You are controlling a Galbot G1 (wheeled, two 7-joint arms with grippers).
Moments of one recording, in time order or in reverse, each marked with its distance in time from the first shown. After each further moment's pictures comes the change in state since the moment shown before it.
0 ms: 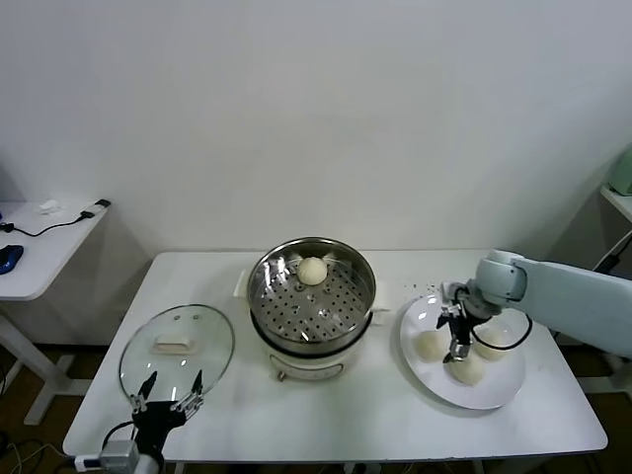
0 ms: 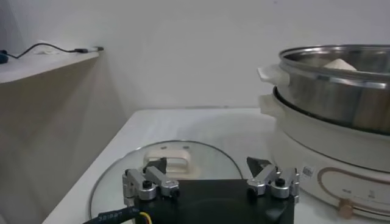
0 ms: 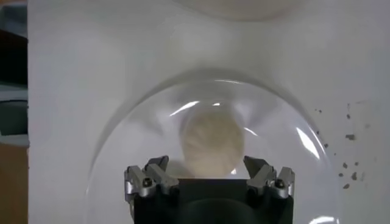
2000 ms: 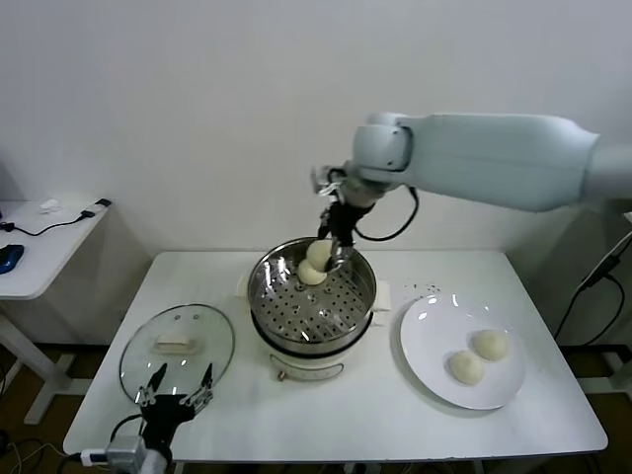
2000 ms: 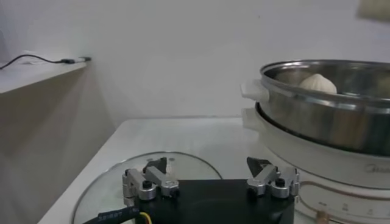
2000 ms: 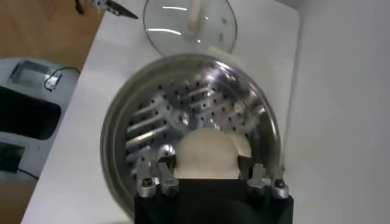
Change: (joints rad) left arm 0.002 -0.001 0.035 -0.060 0.011 0.029 -0.002; right arm 0.558 0.557 -0.179 0.034 0.483 -0.067 -0.021
